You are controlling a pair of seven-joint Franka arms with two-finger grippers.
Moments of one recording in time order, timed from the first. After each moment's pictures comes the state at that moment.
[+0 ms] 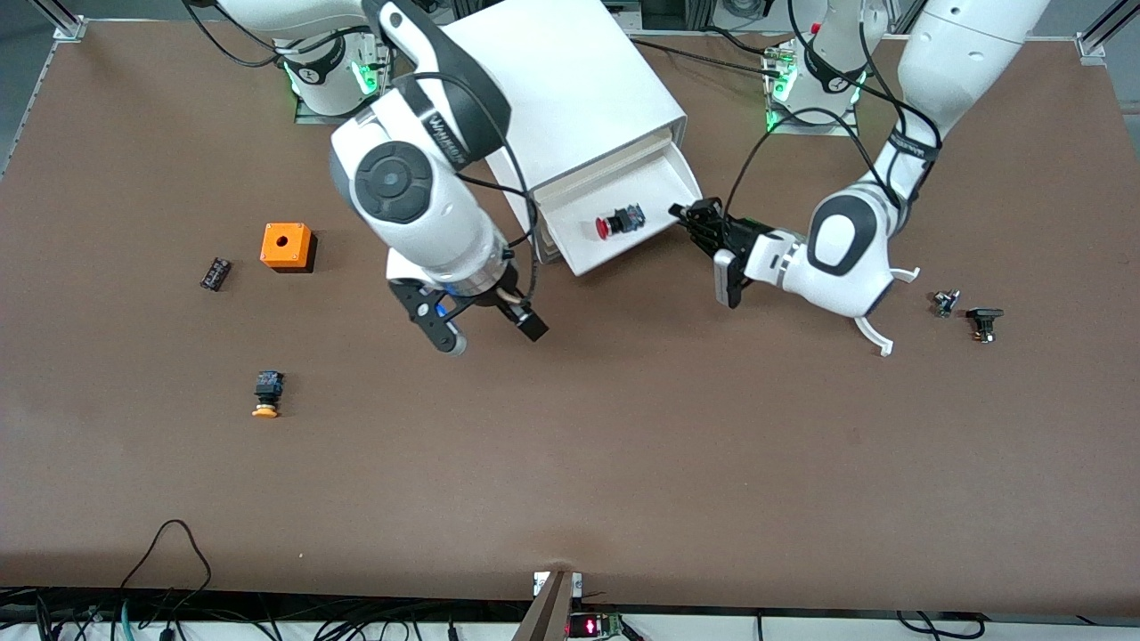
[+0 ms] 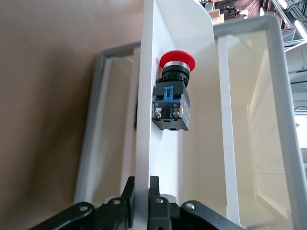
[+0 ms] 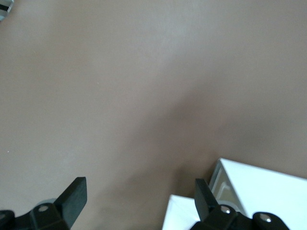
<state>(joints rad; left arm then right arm) 0.03 0.49 -0.28 -2.04 -0.95 1.72 1.03 0.52 0.66 0.15 -1.10 0.08 1.84 1.51</state>
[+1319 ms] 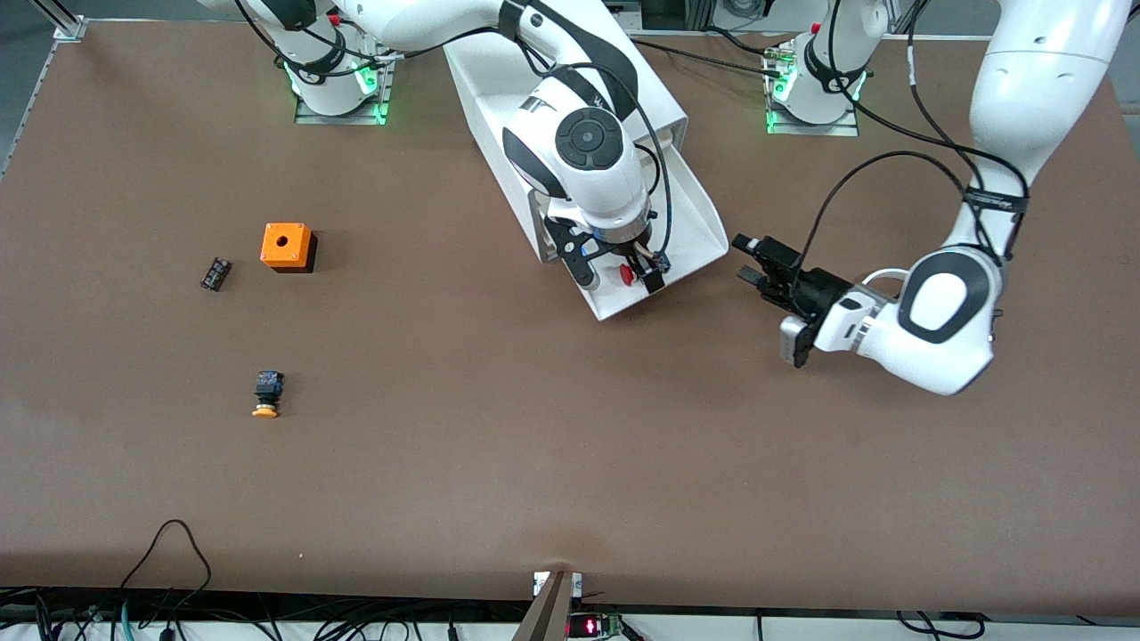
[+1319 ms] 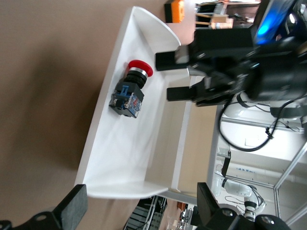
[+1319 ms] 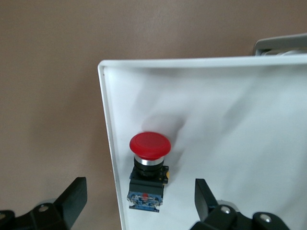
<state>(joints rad) 0.17 0.62 -0.27 -1.57 -0.77 1.37 0.62 0.77 0.82 0.15 -1.06 0.08 2.05 1.94</state>
